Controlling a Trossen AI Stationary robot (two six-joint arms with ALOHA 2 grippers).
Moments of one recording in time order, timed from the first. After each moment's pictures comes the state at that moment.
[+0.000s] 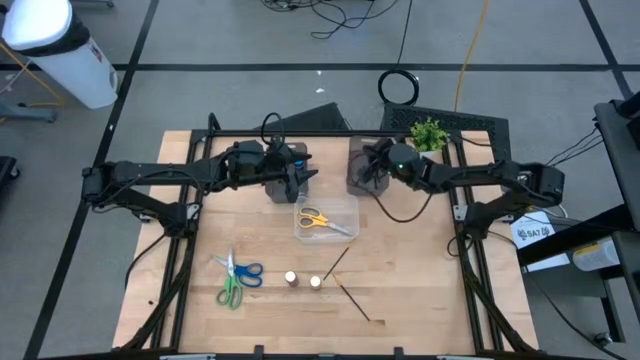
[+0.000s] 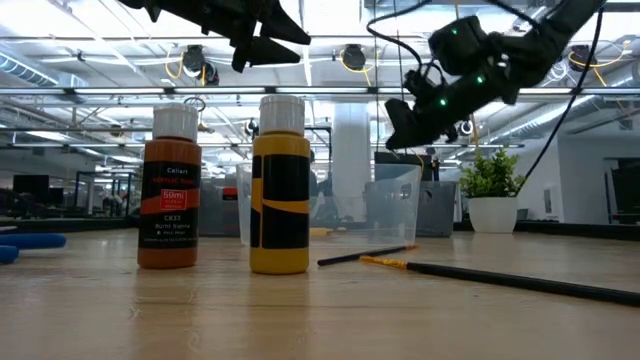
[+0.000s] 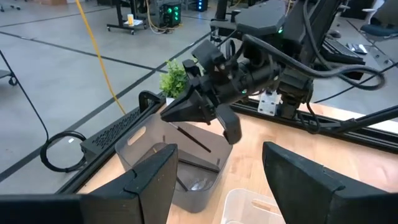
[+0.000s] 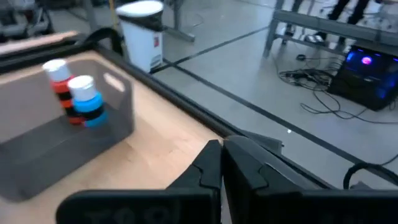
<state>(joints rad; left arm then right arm) 0.19 1.28 0.94 0.12 -0.11 -0.11 -0.41 1.38 0.60 0.47 0.39 0.11</state>
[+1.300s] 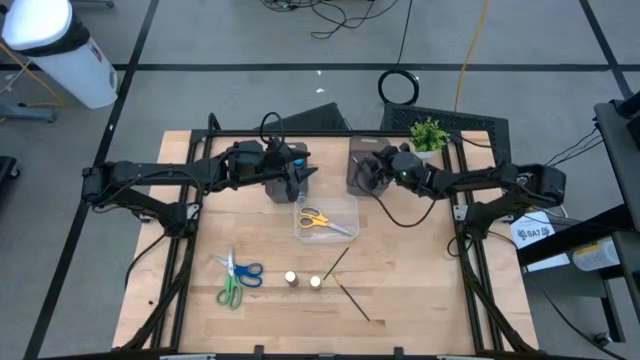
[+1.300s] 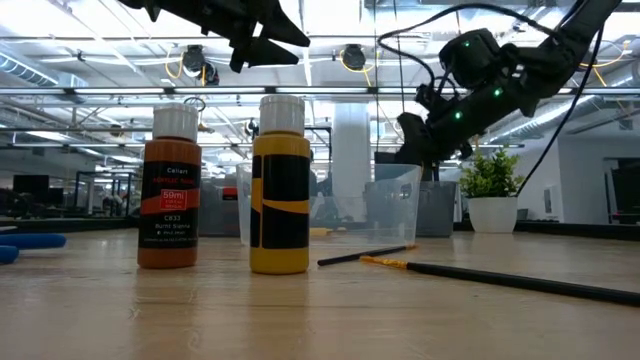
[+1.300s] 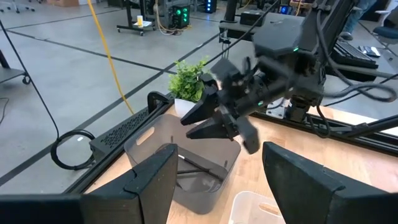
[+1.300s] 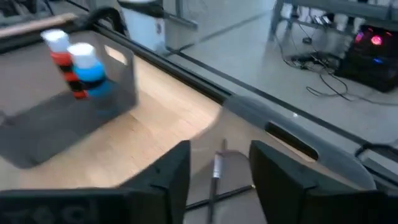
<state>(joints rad) 0.19 1.28 0.94 0.12 -0.15 -0.11 -0.38 1.36 0.50 0.49 0.39 0.17</state>
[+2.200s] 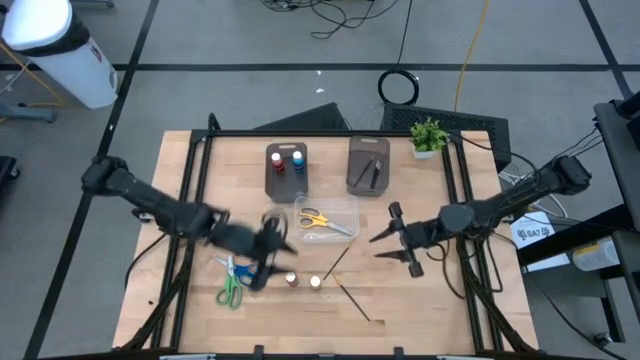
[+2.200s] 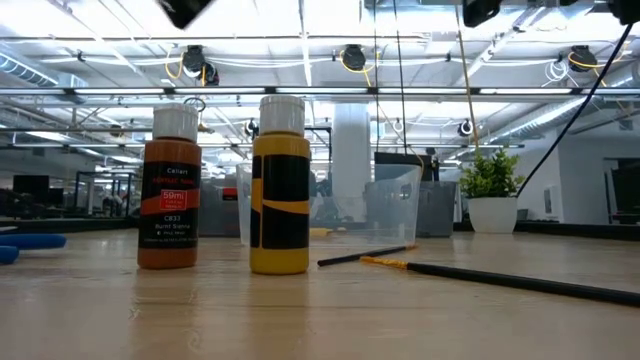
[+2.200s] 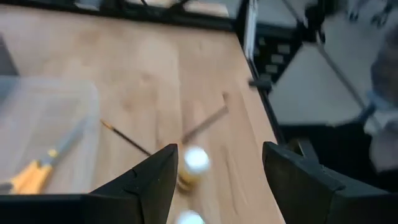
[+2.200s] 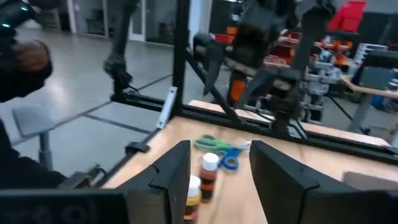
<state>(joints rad) -0.45 1.28 0.94 -0.16 -0.16 -0.35 0.38 0.99 0.50 0.49 0.08 -0.09</state>
